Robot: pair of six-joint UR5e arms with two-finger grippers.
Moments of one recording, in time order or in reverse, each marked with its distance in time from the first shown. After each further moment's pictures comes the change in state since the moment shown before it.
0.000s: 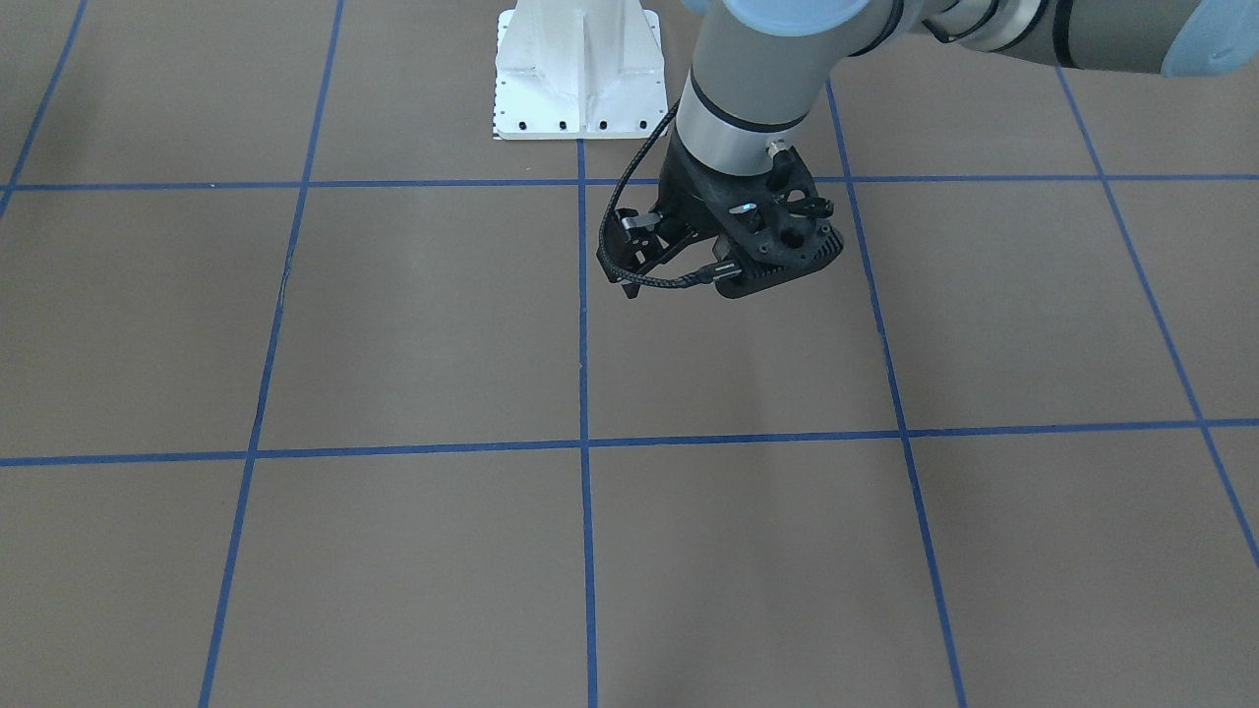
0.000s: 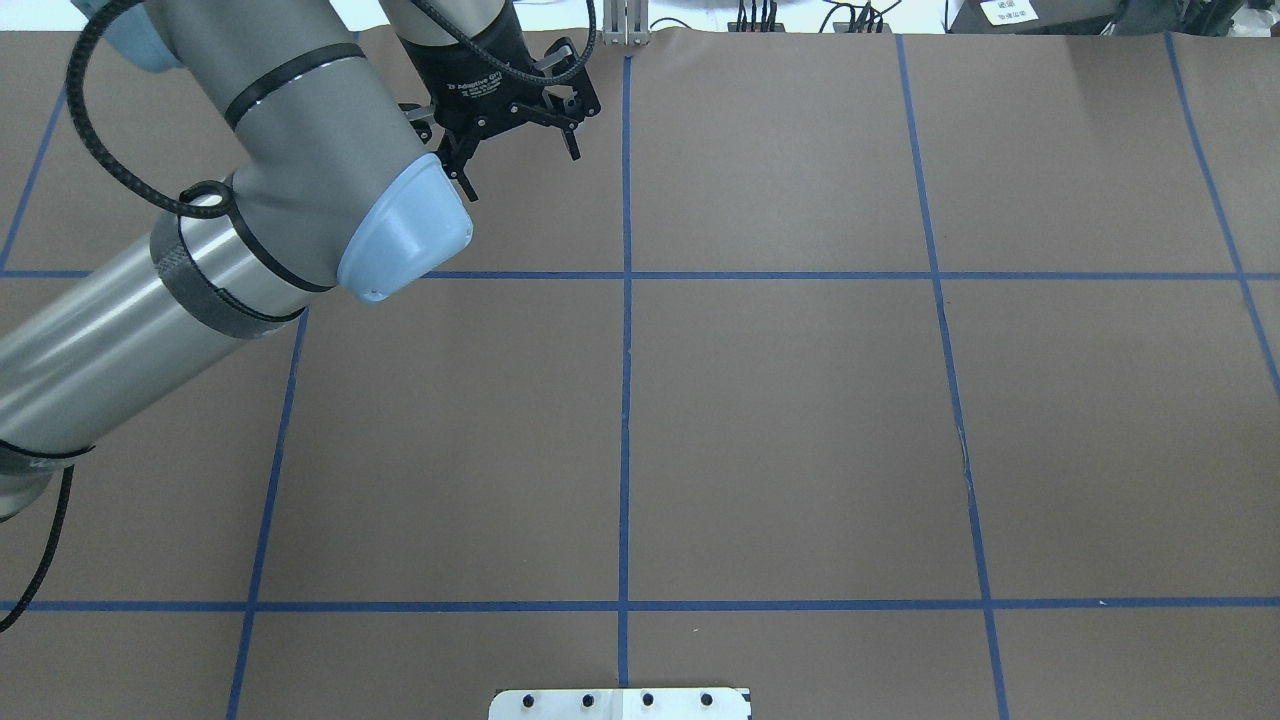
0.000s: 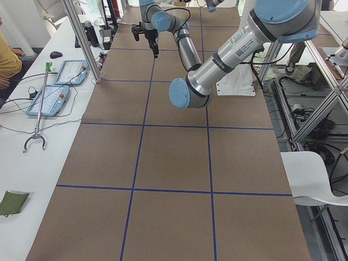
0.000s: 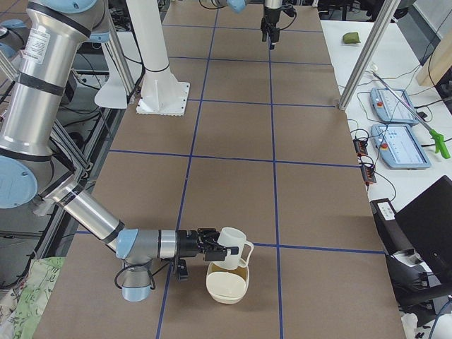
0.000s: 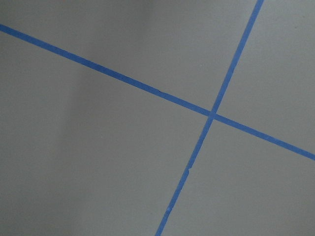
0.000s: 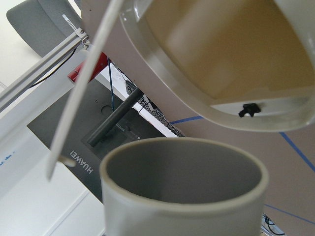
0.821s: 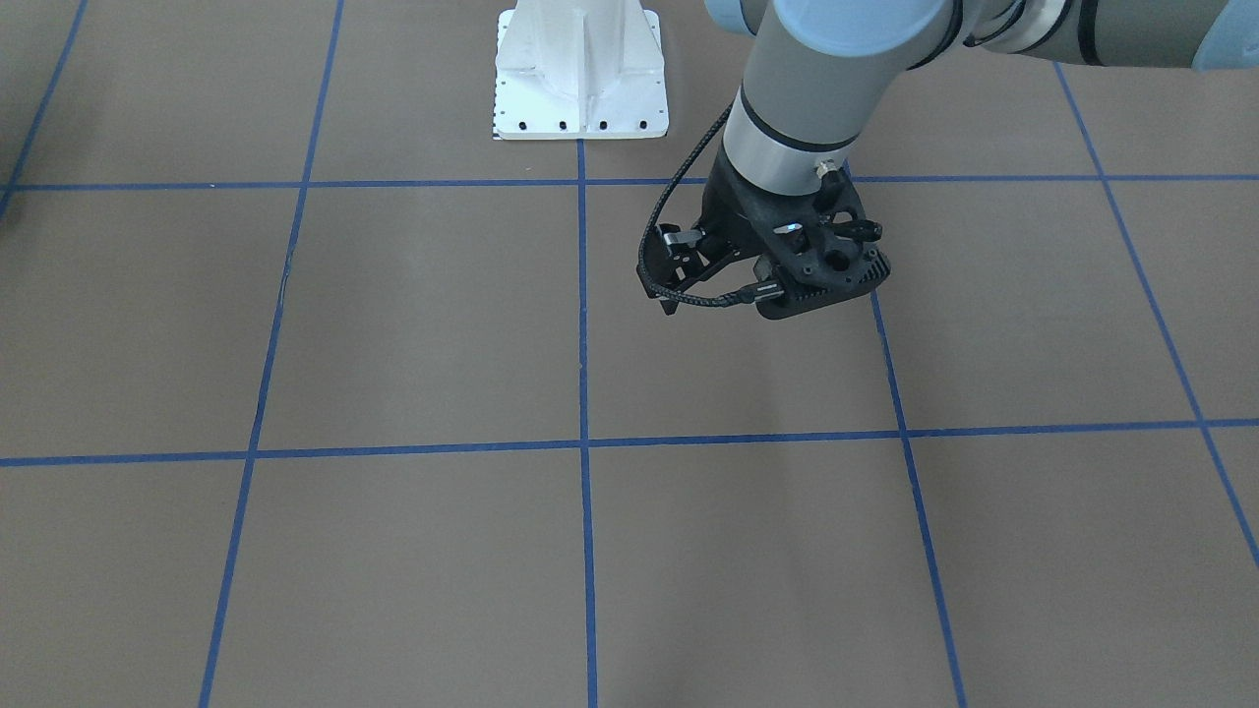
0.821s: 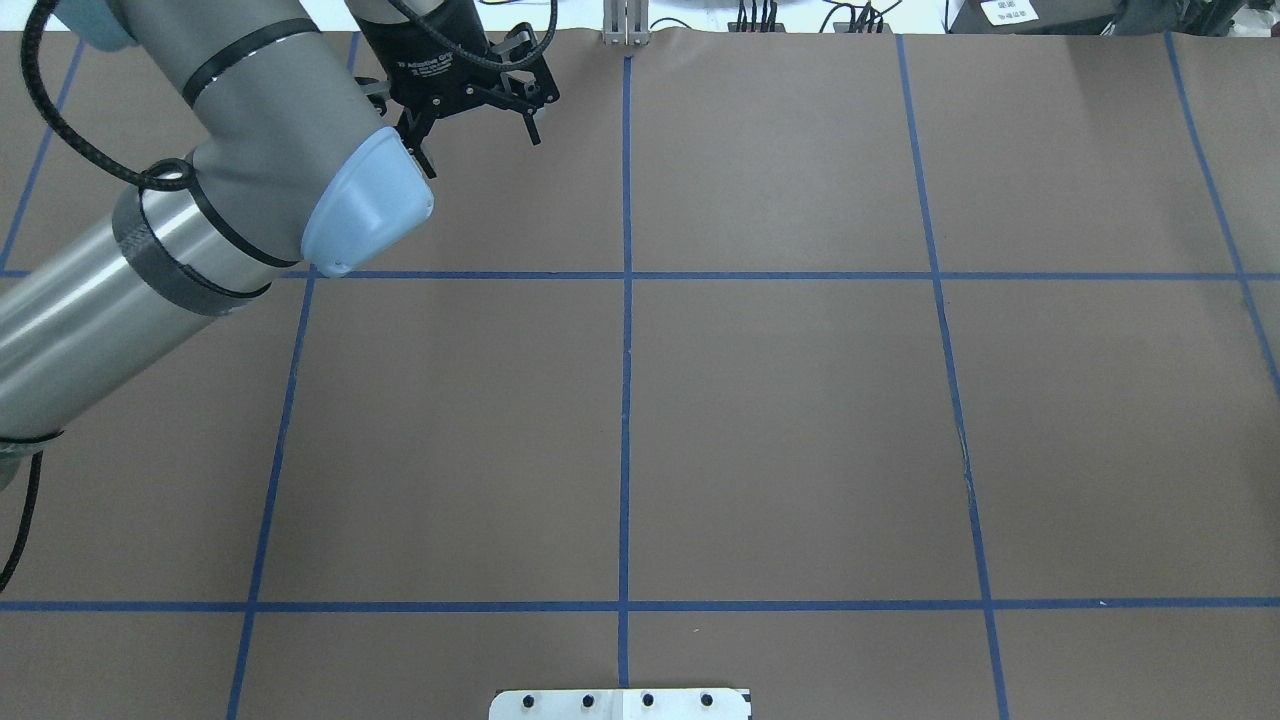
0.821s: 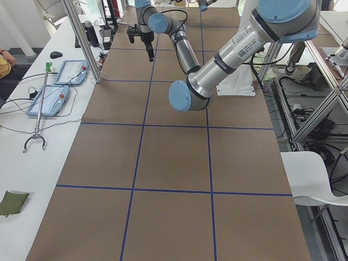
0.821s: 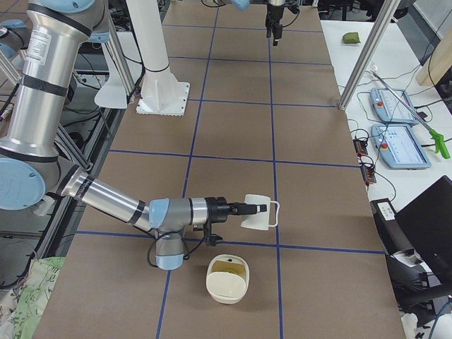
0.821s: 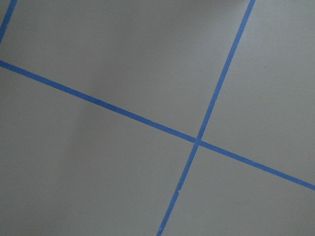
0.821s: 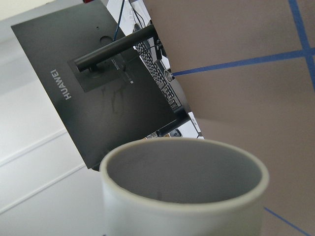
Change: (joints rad) left arm -0.045 0.046 -0.001 0.008 -0.004 0.145; right arm -0.023 0.070 0.263 -0.280 0.069 -0.499
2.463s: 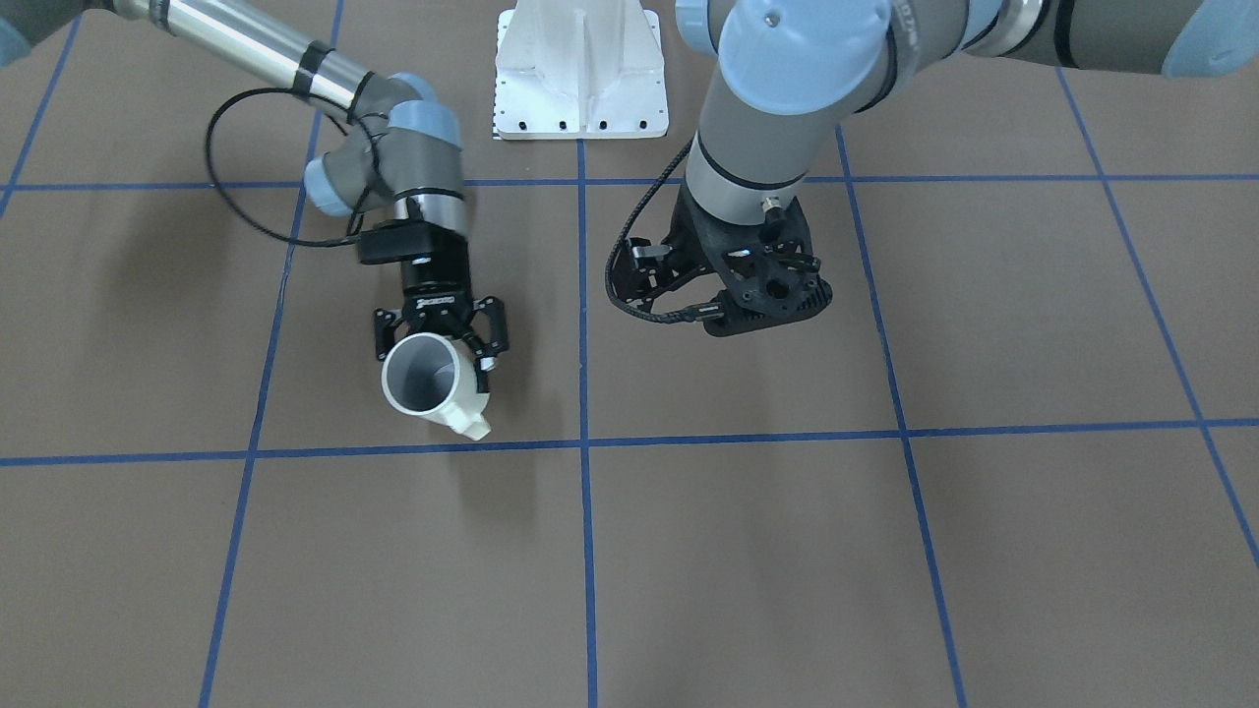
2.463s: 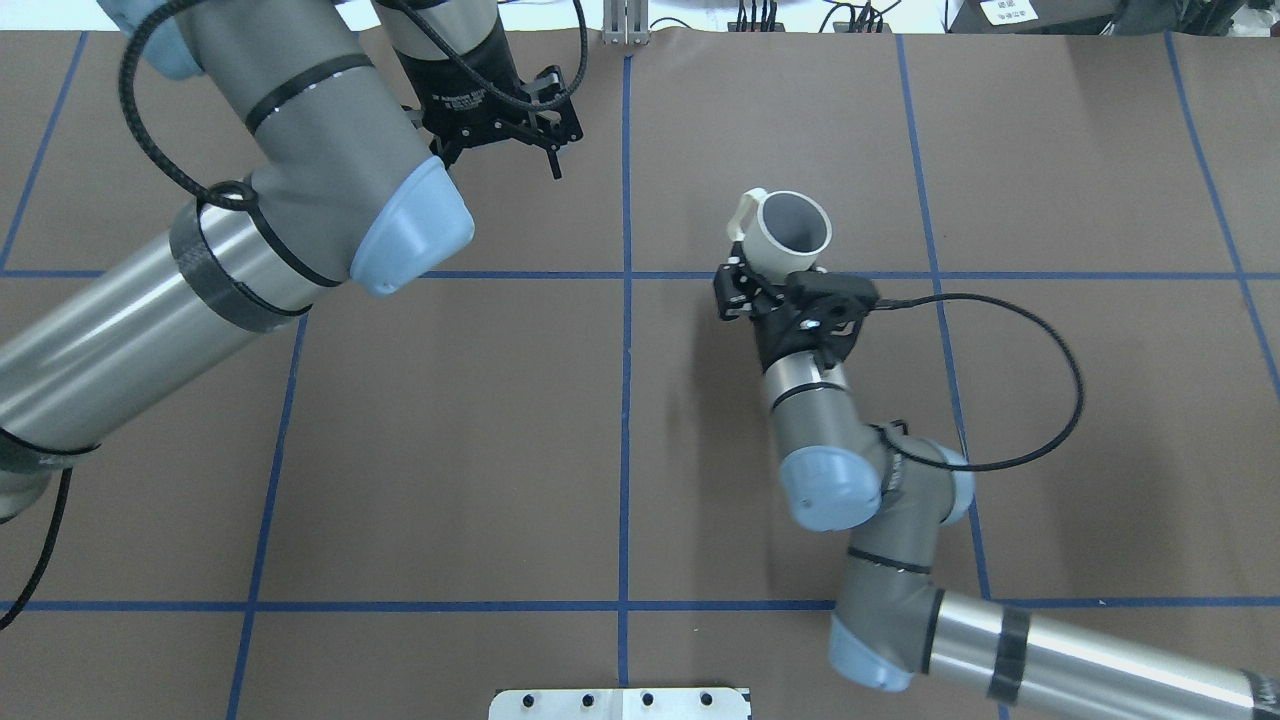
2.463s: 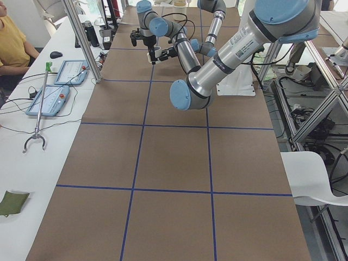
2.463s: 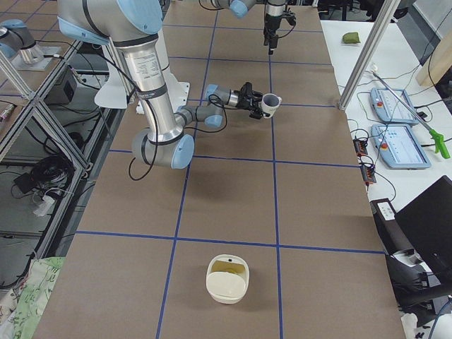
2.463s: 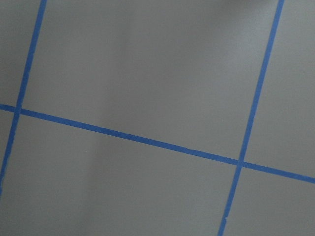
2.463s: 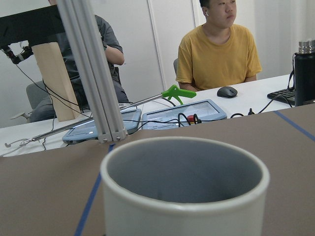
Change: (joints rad) left arm 0.076 -0.029 0.051 -0.036 0.014 0.015; right arm -0.947 0.828 0.072 -1.278 -1.061 -1.425
